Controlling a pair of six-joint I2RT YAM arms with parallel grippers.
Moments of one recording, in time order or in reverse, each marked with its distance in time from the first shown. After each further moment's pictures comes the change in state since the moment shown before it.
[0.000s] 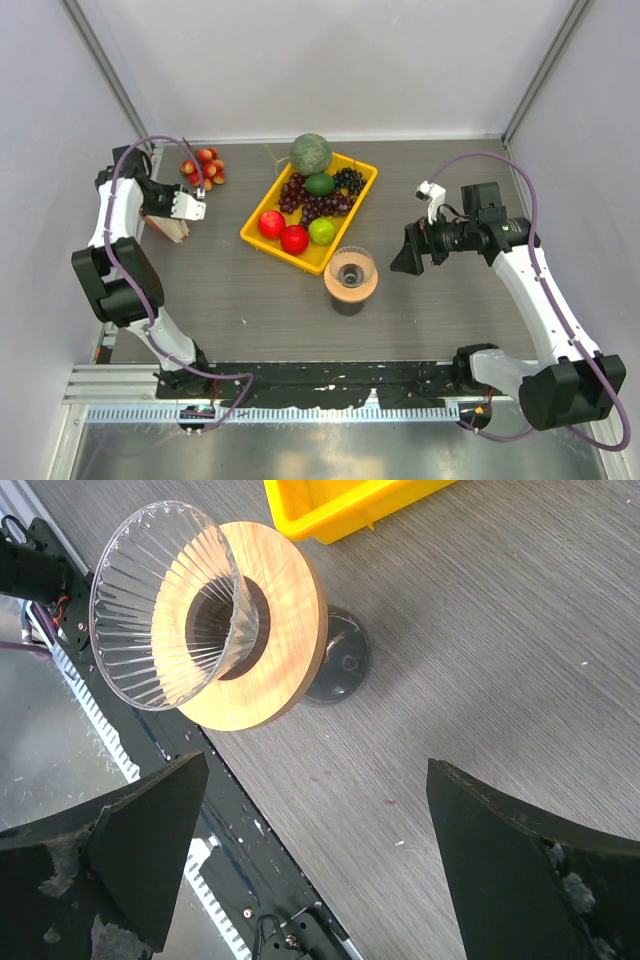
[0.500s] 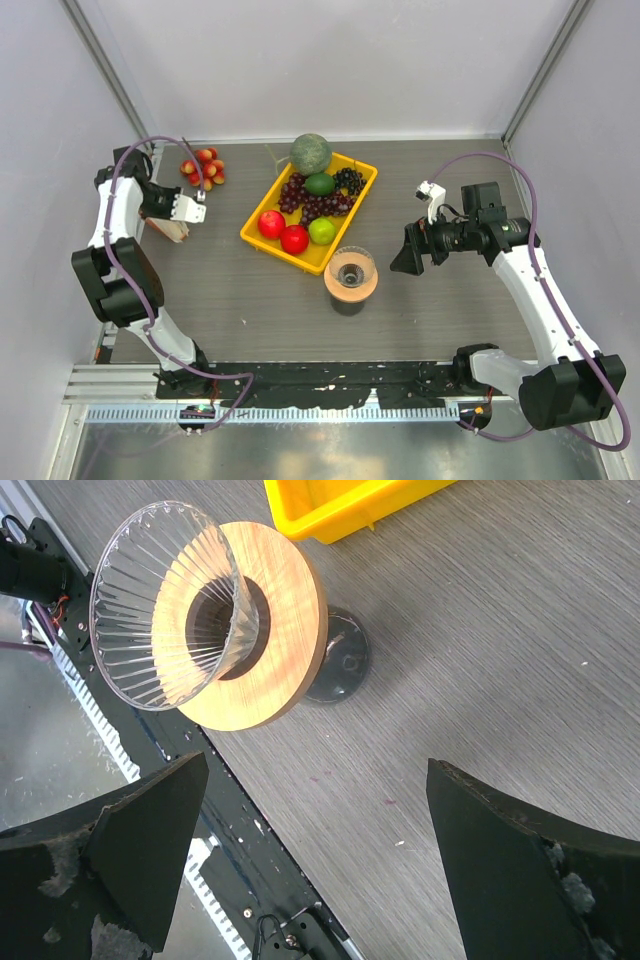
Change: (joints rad) left arm -0.003 0.000 0.013 -0.064 -0.016 0.013; right arm 0.000 0.000 0.000 0.000 0.000 0.000
